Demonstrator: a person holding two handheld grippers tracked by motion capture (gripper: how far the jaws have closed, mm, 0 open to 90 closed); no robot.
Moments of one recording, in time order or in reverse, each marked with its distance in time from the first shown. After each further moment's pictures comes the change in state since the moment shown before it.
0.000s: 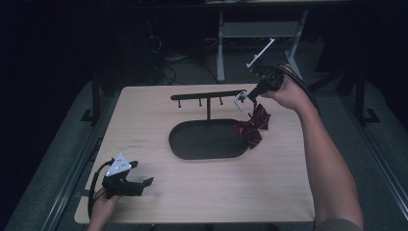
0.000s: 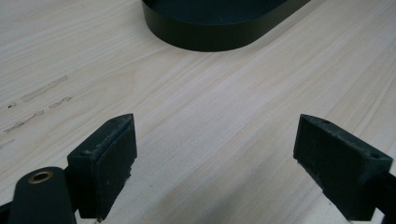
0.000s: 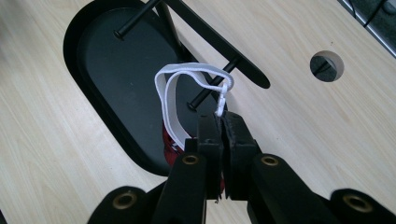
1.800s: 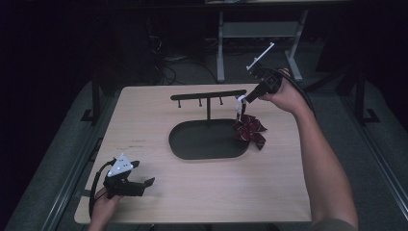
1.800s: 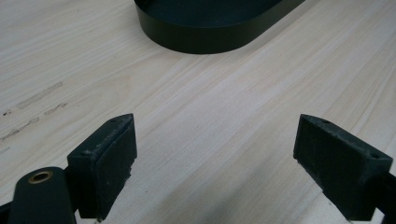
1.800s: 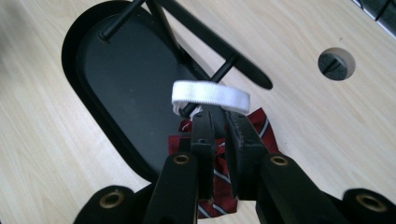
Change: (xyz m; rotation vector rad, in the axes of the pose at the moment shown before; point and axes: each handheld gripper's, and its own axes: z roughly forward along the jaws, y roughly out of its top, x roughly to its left) left arm -0.004 0.002 0.002 0.002 -0.006 0.012; right arm -0.006 -0.006 0.015 -0.024 0.029 0.045
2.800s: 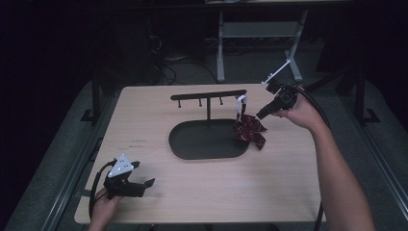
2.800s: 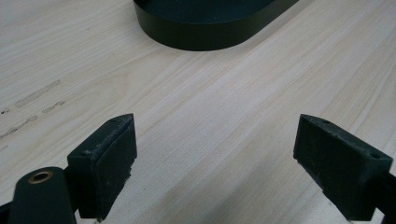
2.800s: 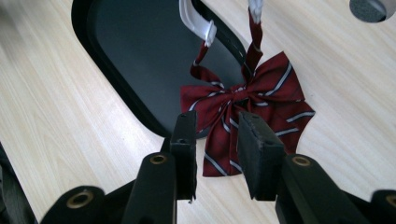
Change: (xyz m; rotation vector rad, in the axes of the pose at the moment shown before) left arm -0.001 -0.001 0.000 0.020 0.002 0.011; right arm -0.006 -0.059 0.004 0.017 0.073 0.038
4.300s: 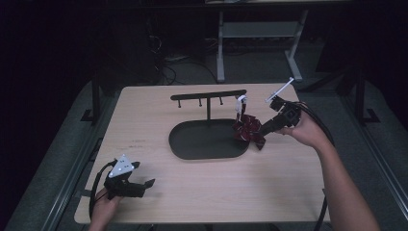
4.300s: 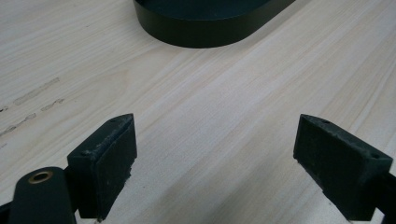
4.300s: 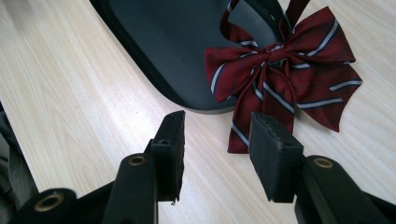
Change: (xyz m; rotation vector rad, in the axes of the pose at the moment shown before) left arm 0.000 -0.001 0.001 0.004 0.002 0.002; right arm 0.016 -0.042 0.018 -0.002 0.041 -0.016
